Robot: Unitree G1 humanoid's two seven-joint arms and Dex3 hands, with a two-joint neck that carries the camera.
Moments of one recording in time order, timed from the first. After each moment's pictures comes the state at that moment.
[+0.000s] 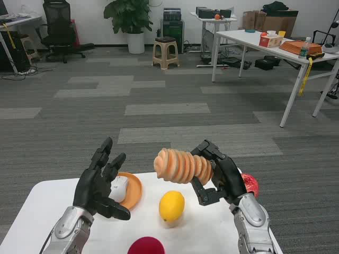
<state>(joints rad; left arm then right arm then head) -0.47 0.21 -0.54 0.85 -0.76 -0.74 -0.18 -0.19 0.01 -0.28 0.36 0.06 -0.49 0.44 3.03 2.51</state>
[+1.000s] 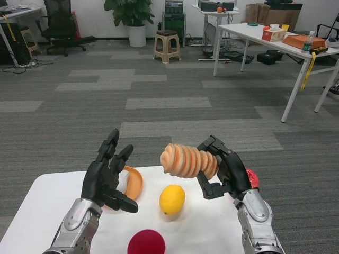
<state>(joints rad) -0.46 0.16 -0.50 0.82 -0.71 -0.73 -0.18 -0.18 -0.04 -0.27 0.39 0.08 -0.52 0.40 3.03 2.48</state>
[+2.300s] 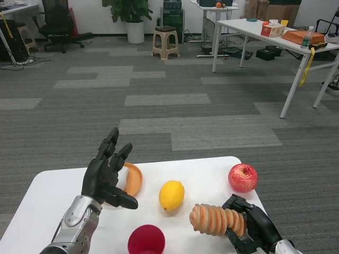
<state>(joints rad) -0.47 0.16 -0.50 0.86 -0.71 -0.73 -0.18 -0.05 -0.20 -0.32 0.92 0.02 -0.74 0.51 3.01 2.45</state>
